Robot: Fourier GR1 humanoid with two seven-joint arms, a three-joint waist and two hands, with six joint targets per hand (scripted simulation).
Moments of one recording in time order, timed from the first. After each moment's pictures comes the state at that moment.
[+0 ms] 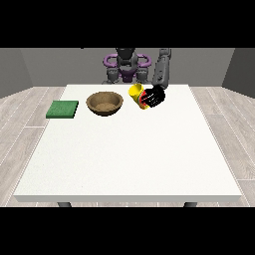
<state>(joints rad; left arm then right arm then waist) -0.67 0.21 0.14 -0.57 -0.26 0.44 -0.70 -0.28 -0.30 -0.20 -2.02 -0.39 0.09 0.33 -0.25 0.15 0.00</state>
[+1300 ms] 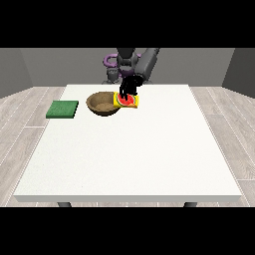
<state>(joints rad) -1.01 0.13 -0.38 -0.22 -1.11 0.85 0.10 -0.33 -0.26 -0.17 -1.80 -0.34 0.11 0.27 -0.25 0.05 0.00</state>
